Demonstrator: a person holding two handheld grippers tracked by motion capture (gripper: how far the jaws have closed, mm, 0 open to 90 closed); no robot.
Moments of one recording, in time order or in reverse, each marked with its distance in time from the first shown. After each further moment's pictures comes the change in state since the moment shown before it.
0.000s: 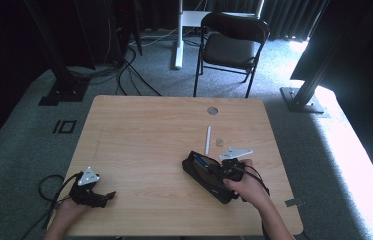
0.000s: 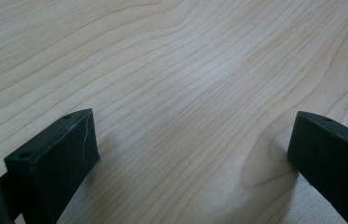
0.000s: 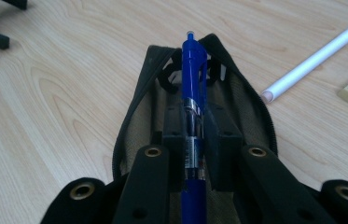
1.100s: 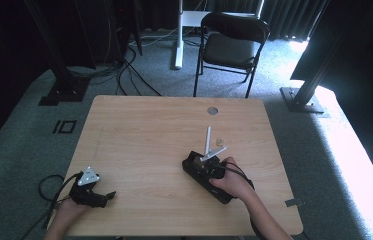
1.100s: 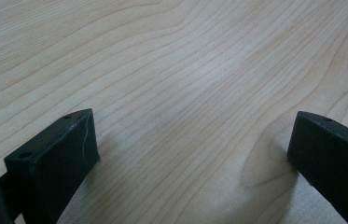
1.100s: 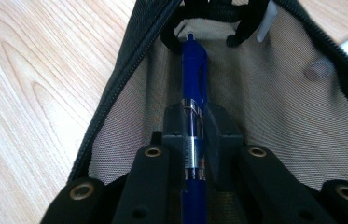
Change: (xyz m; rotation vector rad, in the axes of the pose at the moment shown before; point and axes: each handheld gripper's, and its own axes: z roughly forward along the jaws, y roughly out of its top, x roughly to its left) left arm 0.000 0.000 0.000 0.000 0.000 0.000; right arm 0.006 0.008 0.056 0.245 -0.019 -0.073
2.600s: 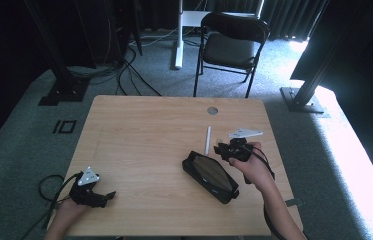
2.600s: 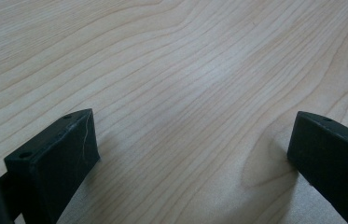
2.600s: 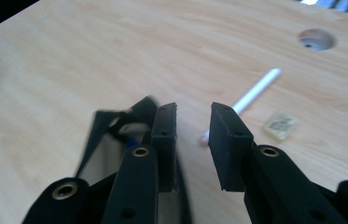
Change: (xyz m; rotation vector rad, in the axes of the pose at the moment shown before) left arm 0.000 0.000 0.000 0.000 0.000 -0.001; right arm -0.046 0.010 -0.078 -0.335 -0.092 0.182
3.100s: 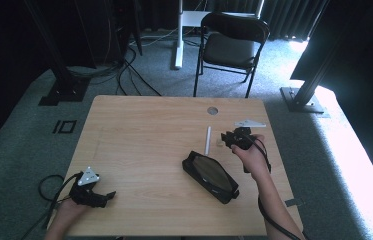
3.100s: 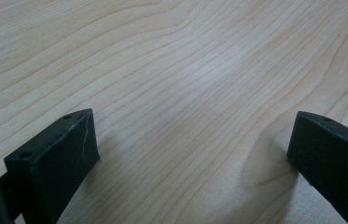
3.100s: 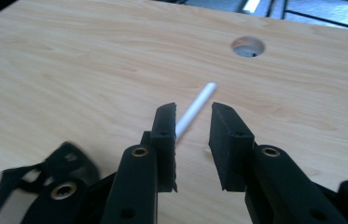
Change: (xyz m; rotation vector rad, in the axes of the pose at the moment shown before) left arm 0.000 0.000 0.000 0.001 0.000 0.001; right arm -0.038 0.009 0.024 -0.051 -0.168 0.121
